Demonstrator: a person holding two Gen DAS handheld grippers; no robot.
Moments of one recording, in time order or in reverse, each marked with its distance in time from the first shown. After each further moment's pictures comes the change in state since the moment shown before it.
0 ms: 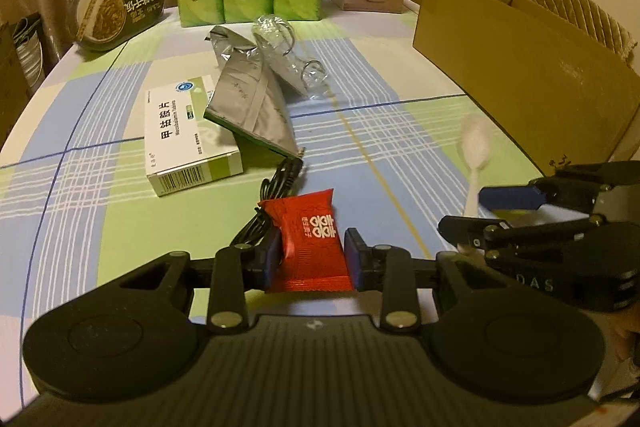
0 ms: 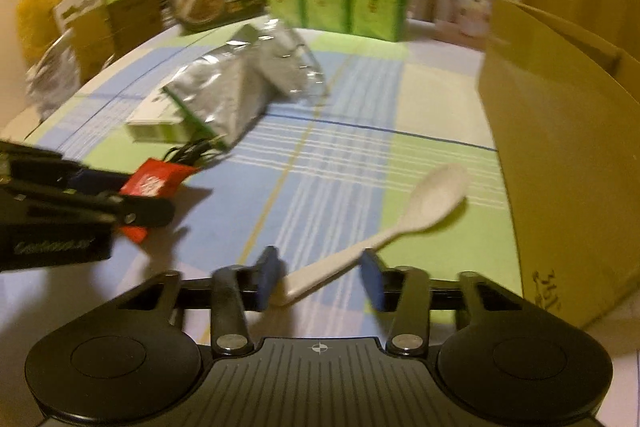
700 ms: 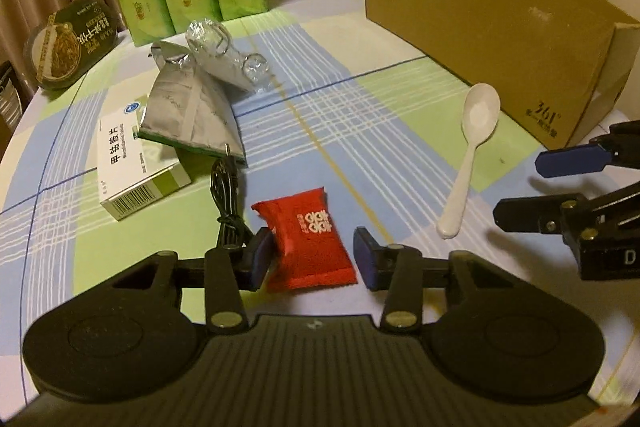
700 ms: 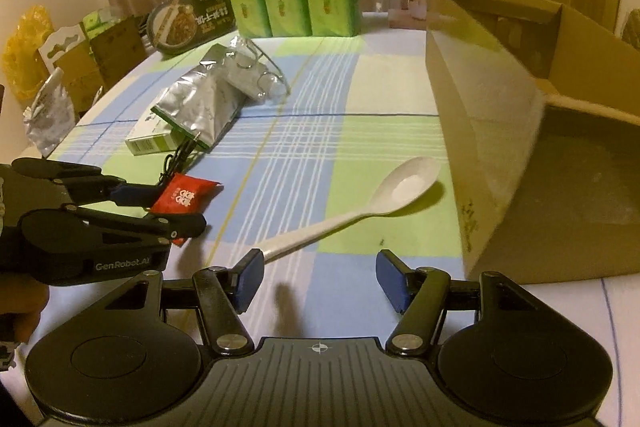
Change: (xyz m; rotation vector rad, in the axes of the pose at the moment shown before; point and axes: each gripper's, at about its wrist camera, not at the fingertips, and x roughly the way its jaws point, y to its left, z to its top) left arm 0.014 -0.040 -0.003 0.184 0.031 0.001; right arm -0.049 -0.032 -0.022 0.174 -0.006 0.001
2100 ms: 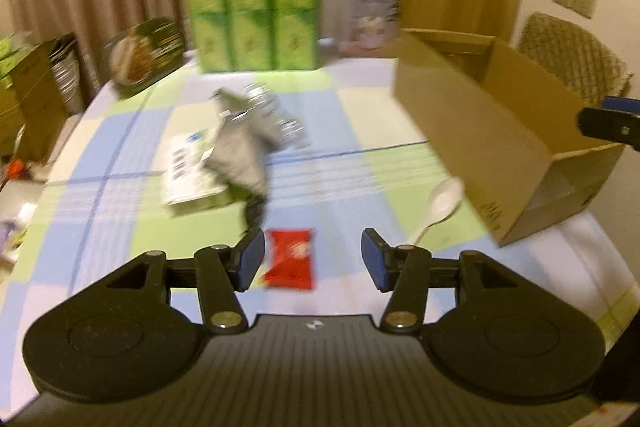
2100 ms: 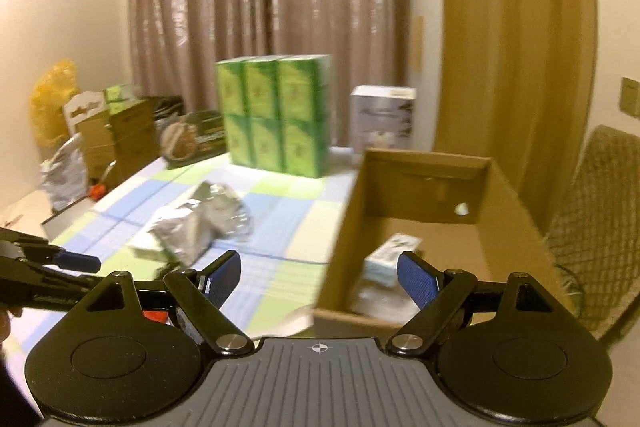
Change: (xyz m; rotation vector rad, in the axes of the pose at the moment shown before) left arm -0.110 -0.022 0.020 -0.232 -0.085 0.113; right arm -0.136 -0.057 0.048 -0.128 -0.301 0.019
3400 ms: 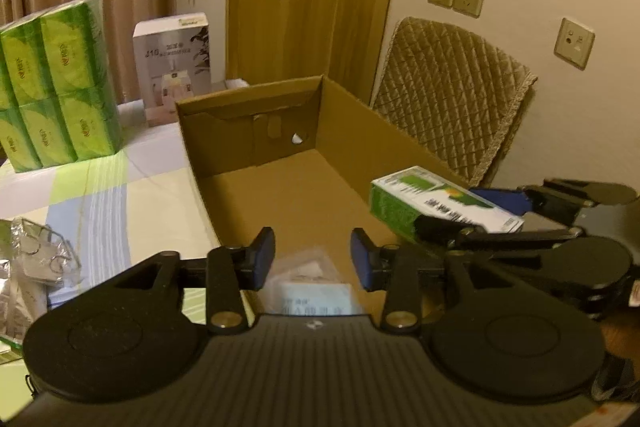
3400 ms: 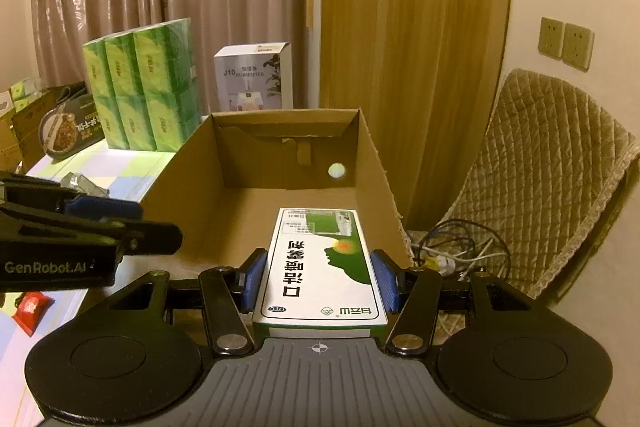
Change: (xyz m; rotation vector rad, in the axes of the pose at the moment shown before) left arm 0.083 -0.194 0.112 0.166 -0.052 -0.320; right arm 0.036 -0.134 0.002 0.115 0.105 -0.249
